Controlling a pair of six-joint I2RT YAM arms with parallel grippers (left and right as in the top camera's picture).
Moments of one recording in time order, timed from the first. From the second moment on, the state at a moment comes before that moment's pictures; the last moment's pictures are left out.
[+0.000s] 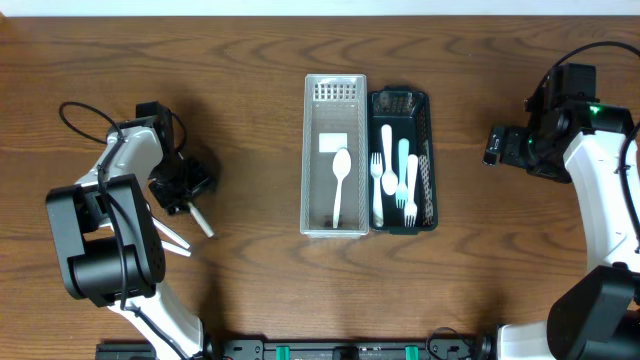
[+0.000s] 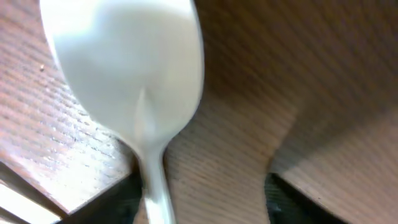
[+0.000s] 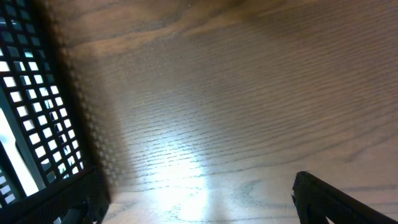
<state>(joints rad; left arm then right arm) 0.19 1.94 1.20 -0.92 0.13 -0.45 -0.15 1.61 1.34 -1.06 -0.01 0.15</state>
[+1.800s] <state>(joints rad) 0.21 1.93 1.20 -0.87 0.10 -0.56 -0.15 1.61 1.34 -1.07 -0.01 0.15</state>
